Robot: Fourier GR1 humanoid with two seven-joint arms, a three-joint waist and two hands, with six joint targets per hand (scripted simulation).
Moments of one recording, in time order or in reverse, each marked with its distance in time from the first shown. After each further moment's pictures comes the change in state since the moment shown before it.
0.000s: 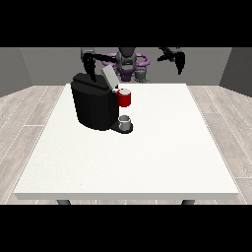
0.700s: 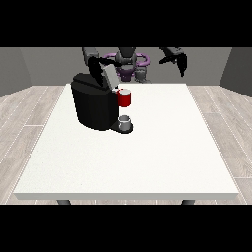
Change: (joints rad) left arm 0.067 0.047 -0.001 -0.129 0.027 0.035 0.017; right arm -0.123 0.010 0.046 0.067 0.021 0.019 -0.035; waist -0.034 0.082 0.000
